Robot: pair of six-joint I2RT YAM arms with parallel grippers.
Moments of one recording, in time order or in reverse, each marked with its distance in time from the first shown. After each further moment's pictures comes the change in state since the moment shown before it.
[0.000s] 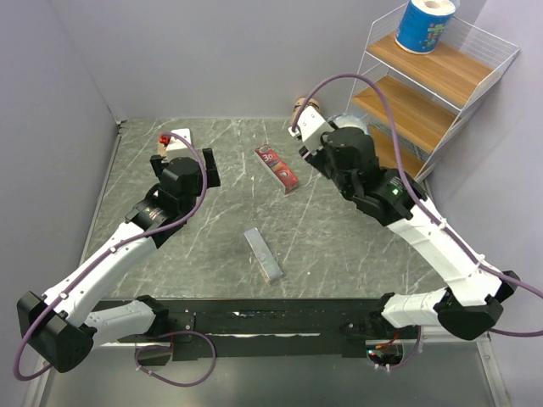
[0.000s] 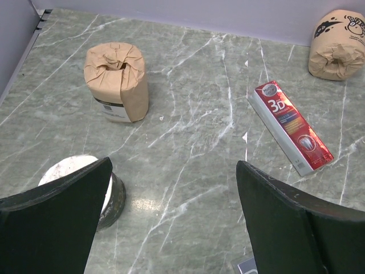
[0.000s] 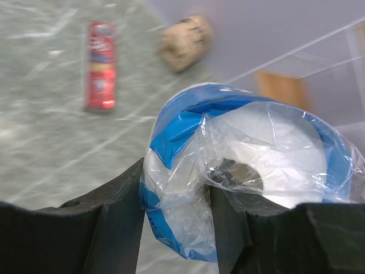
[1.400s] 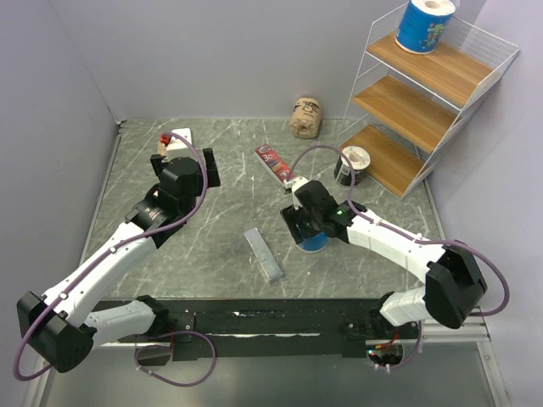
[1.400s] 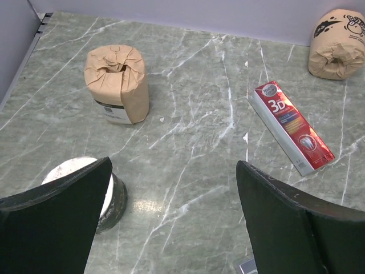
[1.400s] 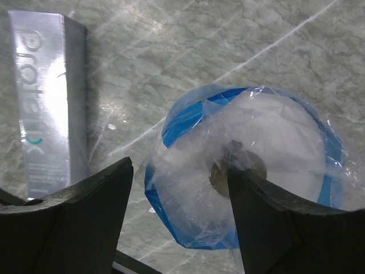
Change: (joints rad) left arm 0.000 -0.001 0.000 0.003 0.004 0.015; right arm -0.061 0.082 -0.647 0.238 -0.386 0.535
